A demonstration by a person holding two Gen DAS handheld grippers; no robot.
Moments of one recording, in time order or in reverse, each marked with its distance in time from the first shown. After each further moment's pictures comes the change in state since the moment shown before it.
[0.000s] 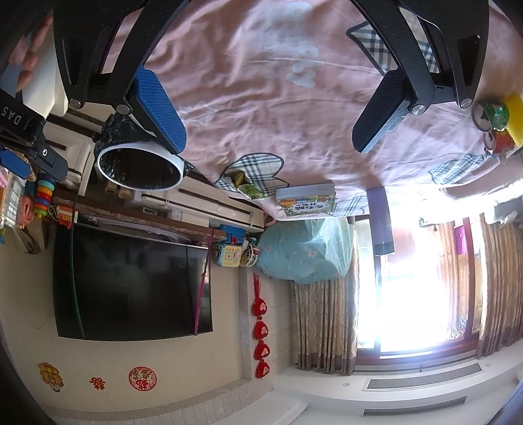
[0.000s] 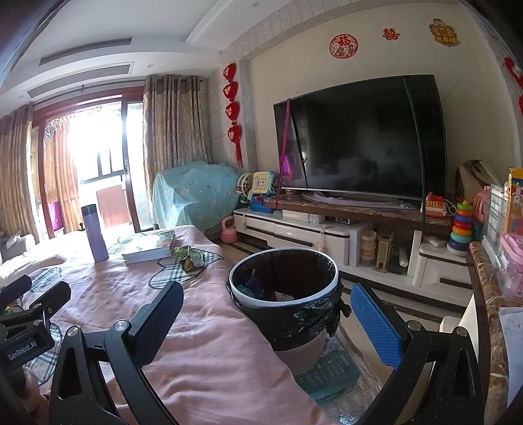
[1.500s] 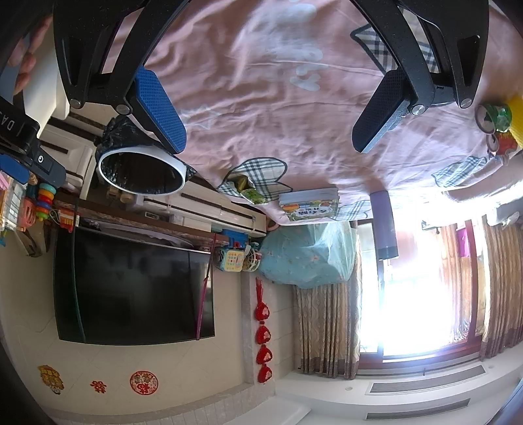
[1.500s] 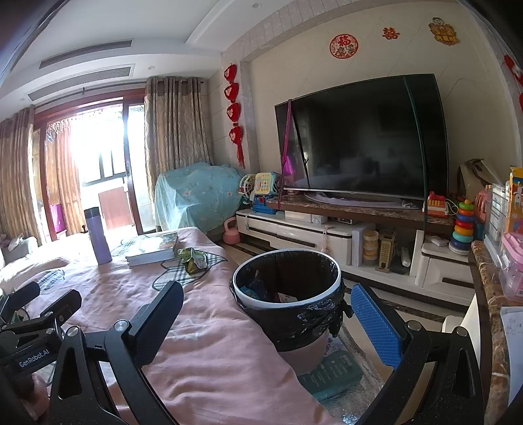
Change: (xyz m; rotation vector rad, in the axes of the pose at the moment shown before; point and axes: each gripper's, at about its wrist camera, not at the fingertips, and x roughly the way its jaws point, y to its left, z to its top) left arm 0.002 -0.003 -0.002 0.002 0.018 -0.007; right arm 0.000 0.008 0.001 0.005 -0.002 0.007
